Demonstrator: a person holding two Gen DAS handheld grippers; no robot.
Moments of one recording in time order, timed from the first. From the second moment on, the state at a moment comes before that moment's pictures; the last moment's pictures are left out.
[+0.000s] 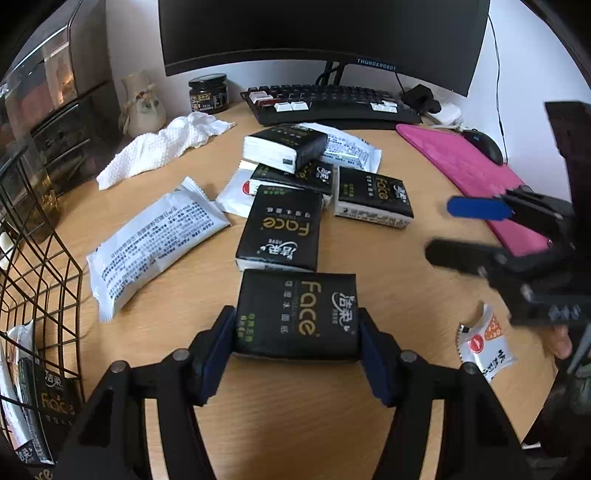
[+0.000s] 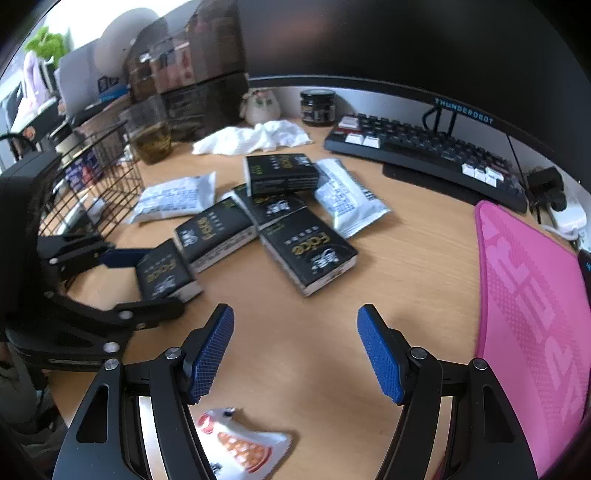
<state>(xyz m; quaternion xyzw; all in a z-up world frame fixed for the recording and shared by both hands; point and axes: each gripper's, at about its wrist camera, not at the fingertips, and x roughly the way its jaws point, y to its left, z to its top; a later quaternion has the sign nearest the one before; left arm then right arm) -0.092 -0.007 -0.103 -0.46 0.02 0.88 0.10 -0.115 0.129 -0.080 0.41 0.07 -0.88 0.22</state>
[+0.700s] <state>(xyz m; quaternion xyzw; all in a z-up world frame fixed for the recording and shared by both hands) -0.101 -0.014 -0.104 -0.47 0.01 0.88 0.08 -0.175 0.098 -0.093 0.42 0.13 -0.87 0.23</state>
